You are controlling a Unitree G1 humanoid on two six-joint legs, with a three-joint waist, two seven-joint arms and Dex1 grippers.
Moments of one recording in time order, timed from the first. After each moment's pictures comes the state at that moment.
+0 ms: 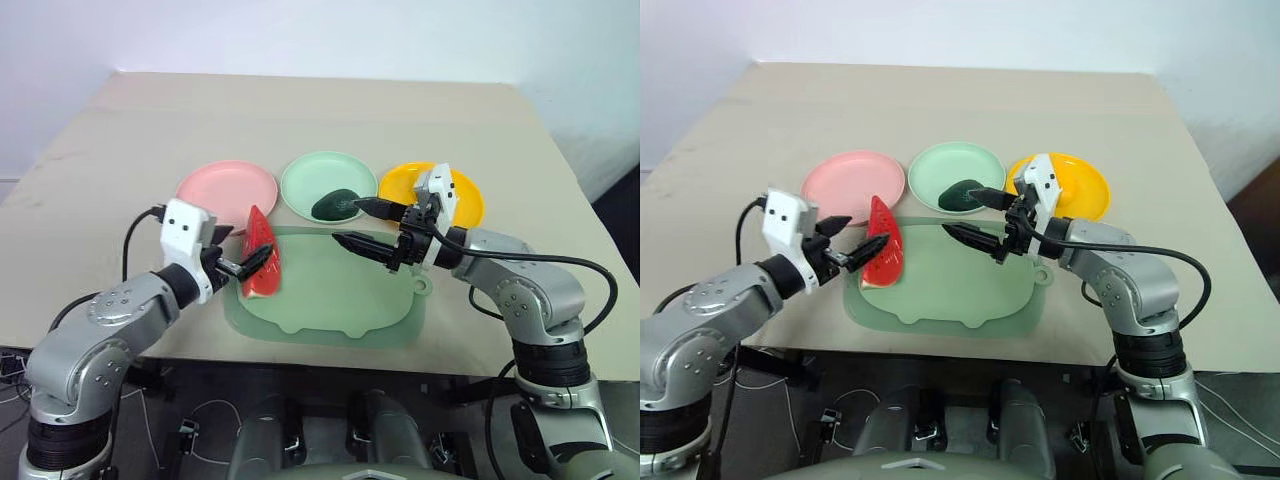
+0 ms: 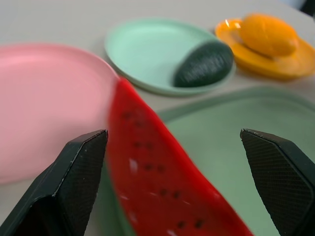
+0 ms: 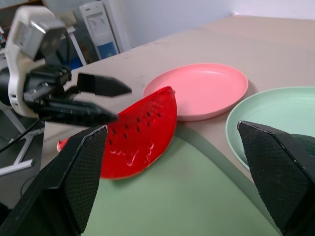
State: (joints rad) left arm -0.19 0.56 0.19 -0.64 -0.78 0.99 -0.19; right arm -0.50 -0.46 -0.03 -0.30 0.62 0.78 0.78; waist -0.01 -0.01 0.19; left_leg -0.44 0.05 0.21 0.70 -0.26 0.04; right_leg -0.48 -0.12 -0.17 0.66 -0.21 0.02
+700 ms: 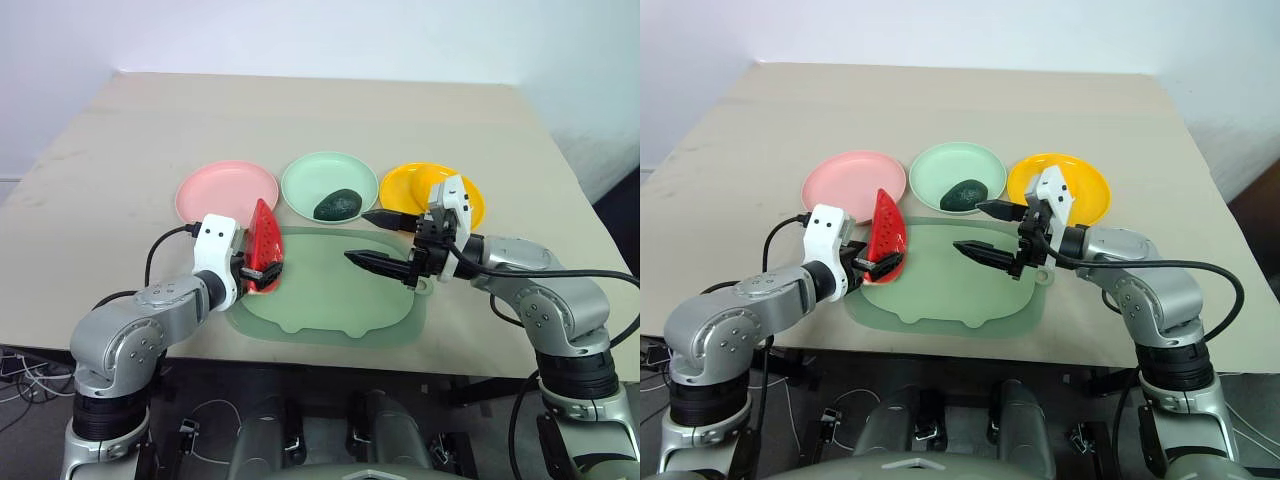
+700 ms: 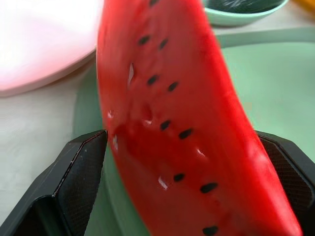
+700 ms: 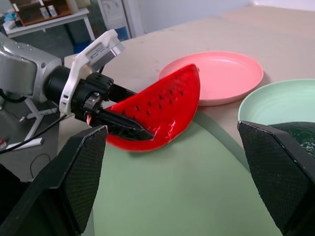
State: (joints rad) left arm -0.32 0.43 0.14 -0.56 -0.74 1.29 0.00; right arm -0.44 -0.55 -0.02 -0.35 0.65 0.75 0.85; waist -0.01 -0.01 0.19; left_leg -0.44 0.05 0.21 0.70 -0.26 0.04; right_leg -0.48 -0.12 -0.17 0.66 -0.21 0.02
